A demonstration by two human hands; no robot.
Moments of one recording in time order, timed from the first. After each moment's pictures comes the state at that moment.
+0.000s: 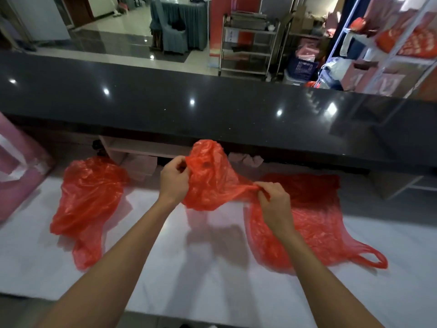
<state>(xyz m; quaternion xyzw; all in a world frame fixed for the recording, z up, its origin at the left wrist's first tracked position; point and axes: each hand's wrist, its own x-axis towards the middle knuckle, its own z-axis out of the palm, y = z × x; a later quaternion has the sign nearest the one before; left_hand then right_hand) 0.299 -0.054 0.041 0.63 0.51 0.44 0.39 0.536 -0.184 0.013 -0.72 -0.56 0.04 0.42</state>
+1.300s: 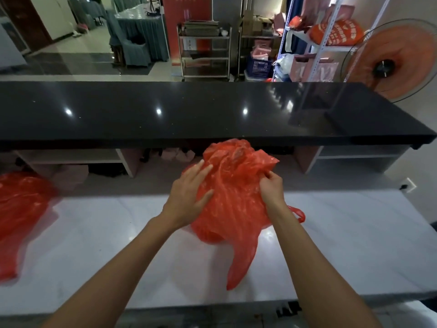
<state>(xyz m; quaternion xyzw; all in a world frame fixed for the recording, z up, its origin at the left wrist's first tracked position) 0.504 -0.218 0.044 0.90 0.33 0.25 0.16 0.721 -0.310 0.063 -0.71 -0.22 0.31 0.59</state>
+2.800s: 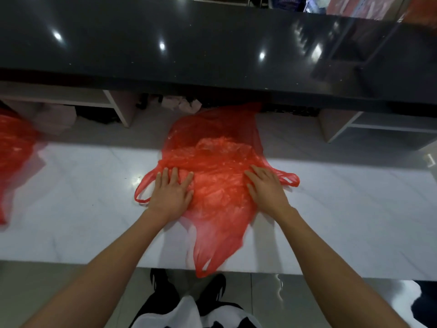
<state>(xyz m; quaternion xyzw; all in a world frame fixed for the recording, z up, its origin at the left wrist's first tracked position) 0.461 -0.215 -0.095 0.87 0.48 -0.09 0.07 0.744 -0.319 -0.087 -0.76 -0.64 0.07 0.08</state>
